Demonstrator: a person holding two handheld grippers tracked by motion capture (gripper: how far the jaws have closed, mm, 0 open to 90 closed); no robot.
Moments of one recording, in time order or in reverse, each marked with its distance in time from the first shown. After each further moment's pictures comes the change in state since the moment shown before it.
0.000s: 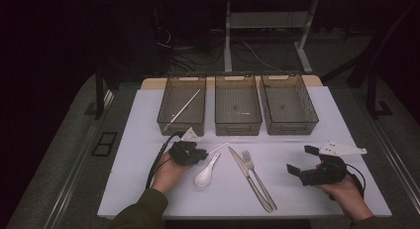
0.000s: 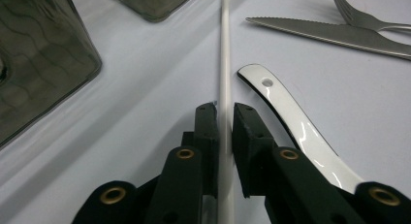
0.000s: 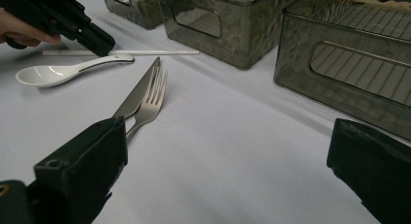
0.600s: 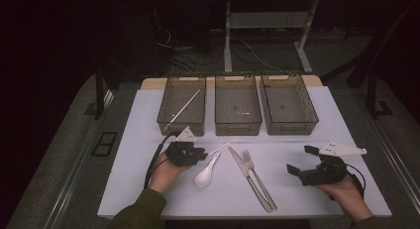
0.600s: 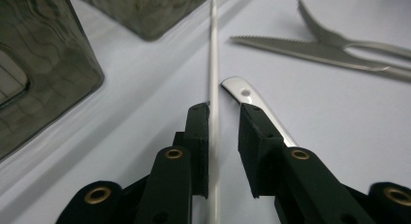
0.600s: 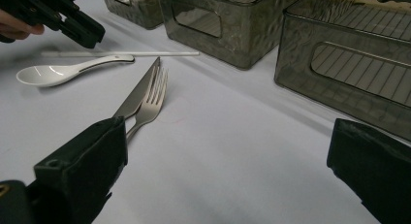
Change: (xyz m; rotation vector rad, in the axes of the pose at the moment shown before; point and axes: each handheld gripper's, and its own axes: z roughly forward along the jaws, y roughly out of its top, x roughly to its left) left arm -0.005 0.002 -0.014 -0.038 -0.012 0.003; right arm 0.000 0.000 0.000 0.000 0.000 -0.002
